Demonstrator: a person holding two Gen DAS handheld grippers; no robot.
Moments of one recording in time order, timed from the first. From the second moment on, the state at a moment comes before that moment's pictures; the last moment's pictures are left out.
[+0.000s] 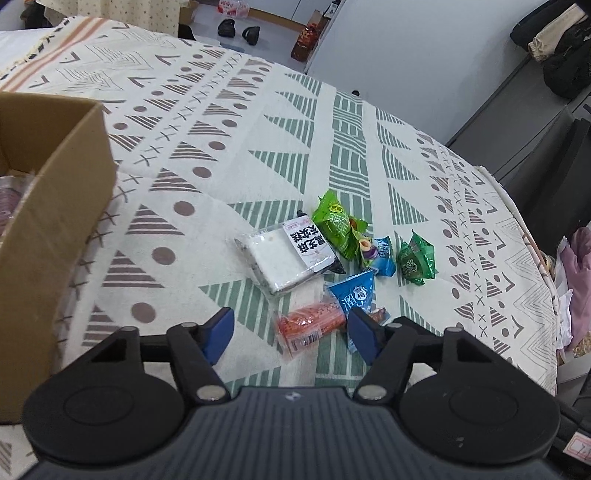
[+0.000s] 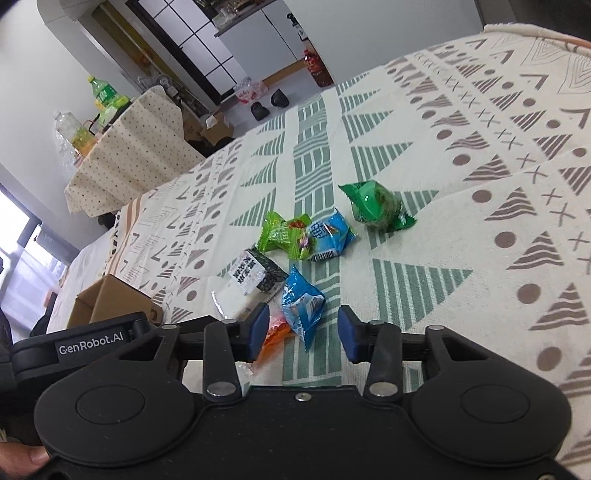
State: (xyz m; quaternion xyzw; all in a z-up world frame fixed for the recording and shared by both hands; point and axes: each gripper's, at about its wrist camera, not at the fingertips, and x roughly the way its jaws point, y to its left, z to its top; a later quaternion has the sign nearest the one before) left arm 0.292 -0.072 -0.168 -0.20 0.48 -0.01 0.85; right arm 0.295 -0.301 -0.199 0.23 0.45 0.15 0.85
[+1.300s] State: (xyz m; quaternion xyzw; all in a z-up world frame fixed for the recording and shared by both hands) left arm 0.309 -0.119 -0.199 -0.13 0.50 -0.05 0.85; right arm 0.290 -0.320 -0.209 0.23 0.45 0.10 0.85
